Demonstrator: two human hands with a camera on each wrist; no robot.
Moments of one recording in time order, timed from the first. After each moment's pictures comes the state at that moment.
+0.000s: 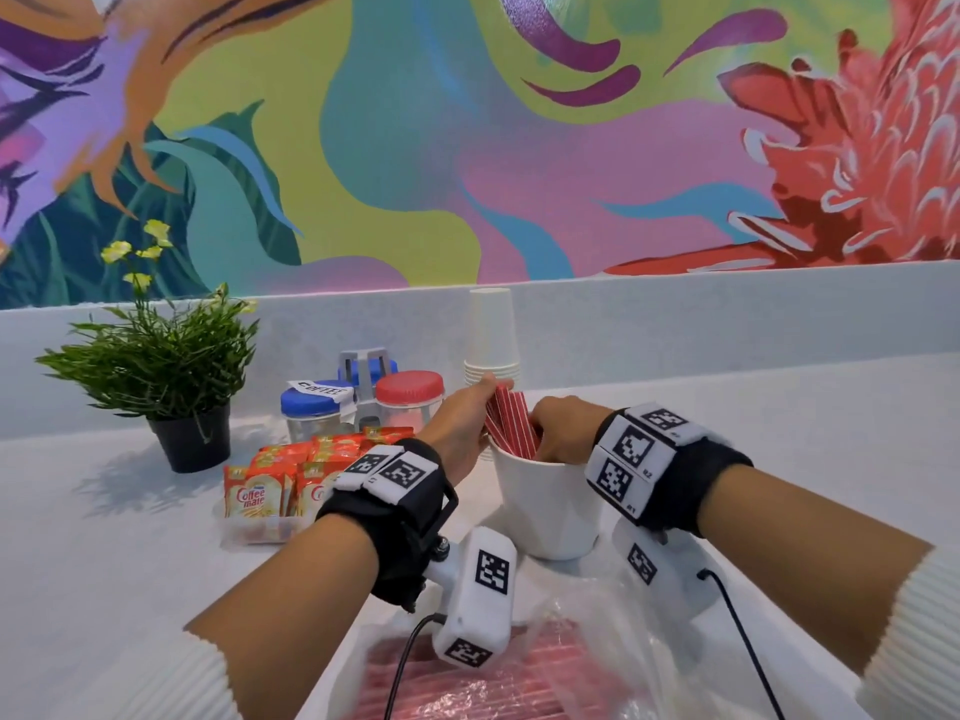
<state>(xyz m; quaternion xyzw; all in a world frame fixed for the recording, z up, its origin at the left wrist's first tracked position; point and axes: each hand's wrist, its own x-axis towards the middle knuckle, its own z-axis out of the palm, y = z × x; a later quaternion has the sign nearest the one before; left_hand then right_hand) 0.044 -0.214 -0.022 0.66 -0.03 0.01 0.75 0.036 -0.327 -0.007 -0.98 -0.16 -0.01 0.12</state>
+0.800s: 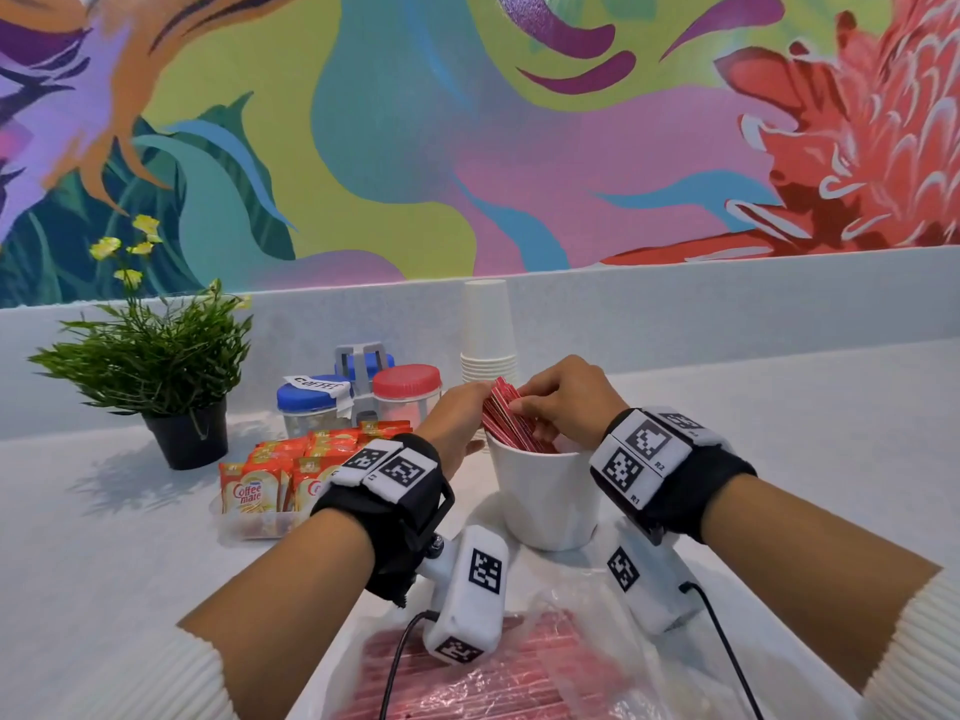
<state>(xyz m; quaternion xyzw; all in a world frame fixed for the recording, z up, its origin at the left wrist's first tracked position) 0.042 -0.213 -0.024 0.74 0.02 0.01 0.68 0.040 -0.335 -0.013 -0.87 -0.14 -0.12 0.45</state>
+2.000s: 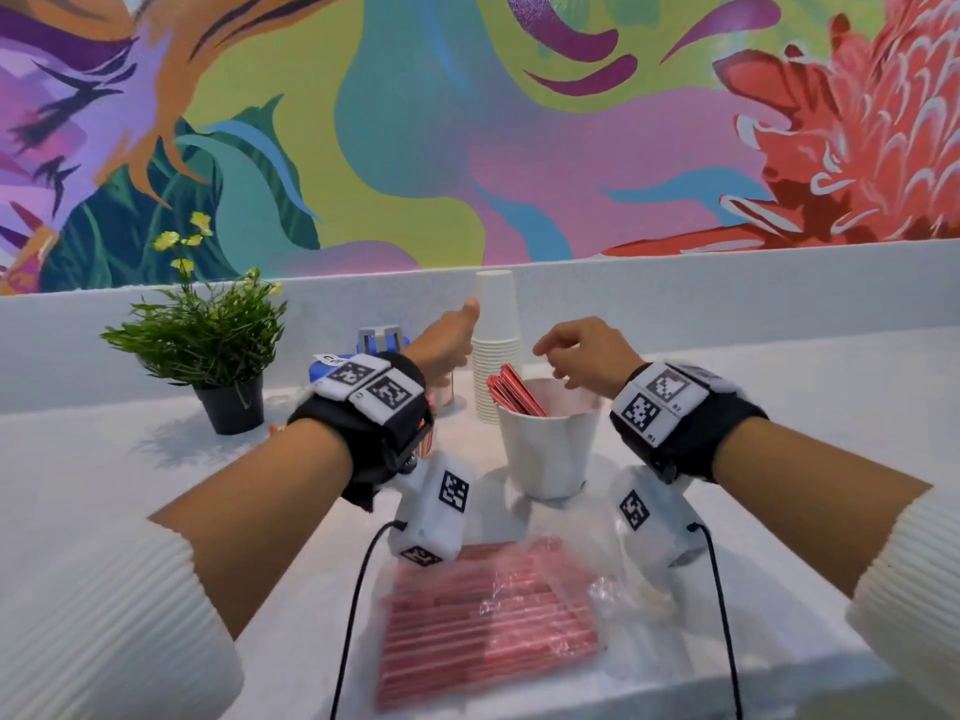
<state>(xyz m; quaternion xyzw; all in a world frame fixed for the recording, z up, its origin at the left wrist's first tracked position) -0.028 -0.198 0.041 0.85 -0.02 0.07 0.52 0.001 -0.348 0.018 -0.90 -0.13 -0.15 0.40</state>
